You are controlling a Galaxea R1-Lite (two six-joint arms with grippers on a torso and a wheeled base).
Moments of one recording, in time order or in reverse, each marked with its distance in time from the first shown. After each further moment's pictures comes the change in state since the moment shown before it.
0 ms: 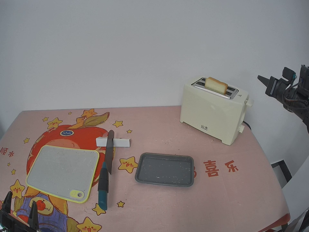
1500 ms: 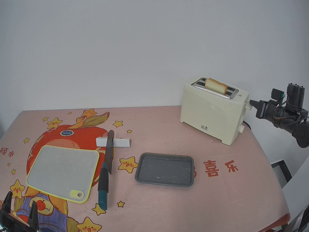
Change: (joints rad) left arm 0.000 0.000 0.000 0.000 0.000 0.000; right arm 0.010 0.085 0.110 -0.010 0.003 -0.077
